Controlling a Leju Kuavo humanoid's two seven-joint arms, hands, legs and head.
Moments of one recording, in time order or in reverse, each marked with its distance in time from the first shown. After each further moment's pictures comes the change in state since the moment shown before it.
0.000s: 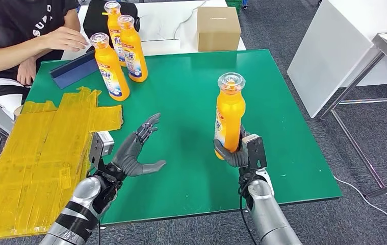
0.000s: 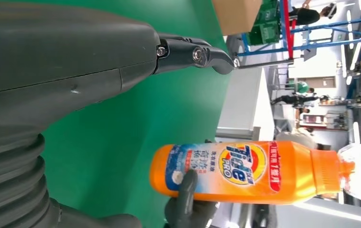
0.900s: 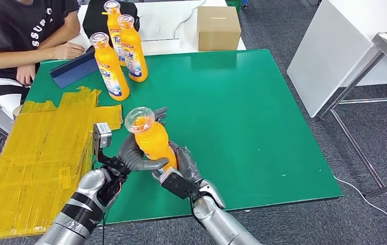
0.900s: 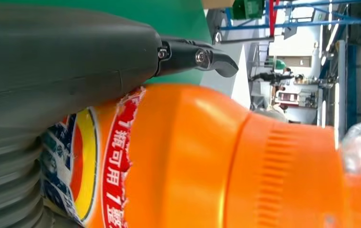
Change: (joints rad) left arm -0.075 -0.023 -0.037 0.088 0.120 -0.035 -0.012; right arm -0.047 0.172 0.427 0.218 0.317 -0.257 -0.097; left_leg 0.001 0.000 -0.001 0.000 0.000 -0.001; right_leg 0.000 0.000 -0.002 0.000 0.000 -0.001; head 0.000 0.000
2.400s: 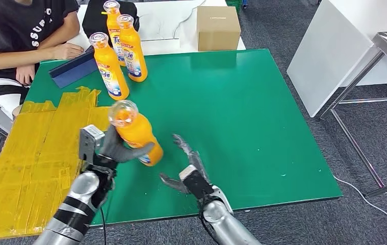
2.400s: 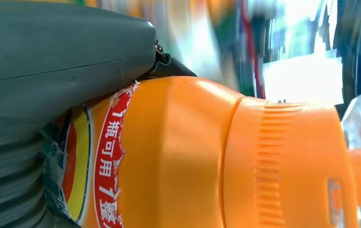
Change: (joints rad) left arm 0.046 0.060 0.090 -0.113 -0.283 0.412 -0.098; right arm 0.121 -0.092 -0.042 -0.186 -0.234 0.050 0.020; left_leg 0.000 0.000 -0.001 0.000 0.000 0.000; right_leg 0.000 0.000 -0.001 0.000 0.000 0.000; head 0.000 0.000
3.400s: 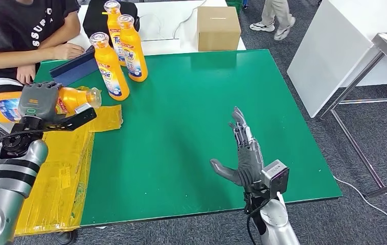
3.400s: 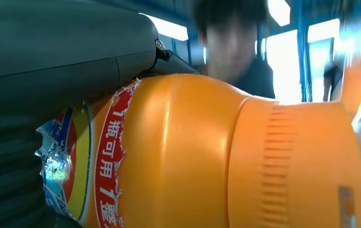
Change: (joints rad) left arm -0.319 0.217 0.198 0.343 -1.343 0.262 0.318; right arm 0.184 -0.125 -0.248 -0.616 -0.167 0.337 0.087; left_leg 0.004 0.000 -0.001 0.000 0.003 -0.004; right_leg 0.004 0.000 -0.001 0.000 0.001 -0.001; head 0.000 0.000
